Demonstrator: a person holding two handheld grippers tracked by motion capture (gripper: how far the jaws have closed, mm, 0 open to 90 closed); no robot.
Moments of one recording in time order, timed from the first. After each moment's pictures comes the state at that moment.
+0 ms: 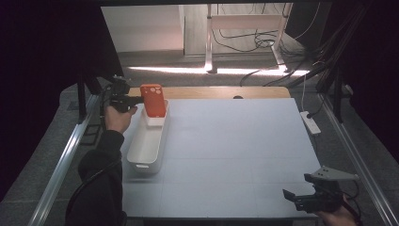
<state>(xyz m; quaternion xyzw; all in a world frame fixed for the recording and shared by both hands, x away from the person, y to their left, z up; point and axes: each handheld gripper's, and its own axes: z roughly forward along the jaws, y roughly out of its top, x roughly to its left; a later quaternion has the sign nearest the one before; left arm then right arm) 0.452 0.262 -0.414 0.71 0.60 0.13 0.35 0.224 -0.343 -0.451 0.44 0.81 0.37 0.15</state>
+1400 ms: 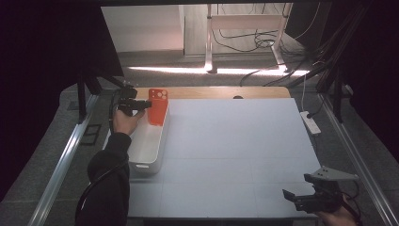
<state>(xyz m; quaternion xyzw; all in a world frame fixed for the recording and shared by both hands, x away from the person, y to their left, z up) 0.467 0.251 -0.445 0.71 0.60 0.13 0.35 0.224 -0.343 -0.451 0.44 0.81 0.37 0.15</state>
